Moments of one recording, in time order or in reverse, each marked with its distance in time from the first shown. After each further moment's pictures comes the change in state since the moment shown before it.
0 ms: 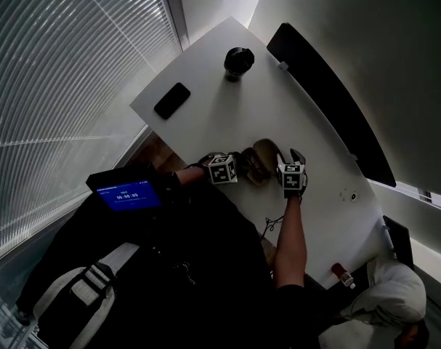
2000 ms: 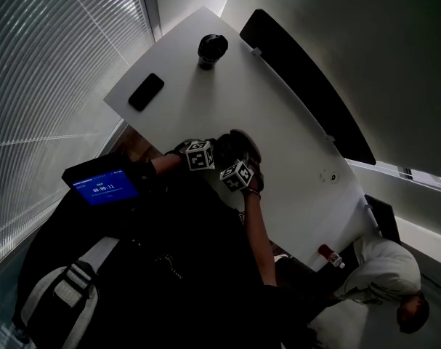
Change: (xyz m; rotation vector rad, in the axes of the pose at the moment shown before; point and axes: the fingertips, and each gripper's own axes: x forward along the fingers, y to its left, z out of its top) left arm 0.002 -0.001 -0.007 0.050 0.043 -0.034; right arm -0.004 0.146 -0.031 -0.457 0.194 0.145
